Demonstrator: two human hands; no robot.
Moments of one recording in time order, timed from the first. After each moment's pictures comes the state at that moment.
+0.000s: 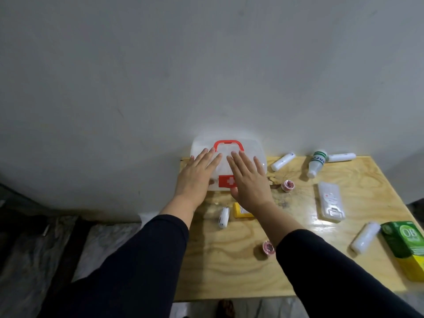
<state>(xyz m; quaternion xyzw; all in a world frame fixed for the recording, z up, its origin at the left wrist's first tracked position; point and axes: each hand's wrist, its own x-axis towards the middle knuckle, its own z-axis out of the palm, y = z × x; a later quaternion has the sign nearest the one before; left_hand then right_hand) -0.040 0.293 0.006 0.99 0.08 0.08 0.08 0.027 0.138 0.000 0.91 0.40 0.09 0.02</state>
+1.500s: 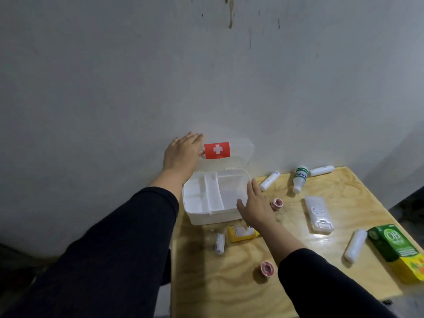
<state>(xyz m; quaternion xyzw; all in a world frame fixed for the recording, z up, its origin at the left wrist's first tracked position) 0.031 0.332 0.111 0.99 0.06 0.13 0.04 0.032 0.119 0.015 0.96 0.13 -0.13 -0.20</state>
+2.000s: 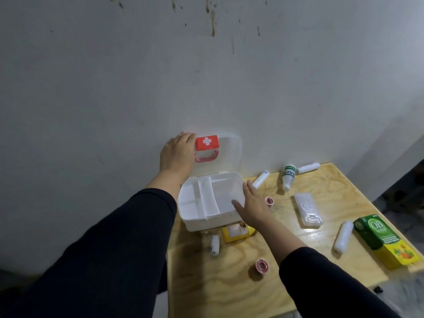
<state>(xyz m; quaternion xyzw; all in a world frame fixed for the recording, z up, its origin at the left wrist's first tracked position) 0.033 0.317 0.123 0.98 0.06 0.17 0.07 0.030 0.104 0.024 0.96 0.13 -0.13 -0.22</state>
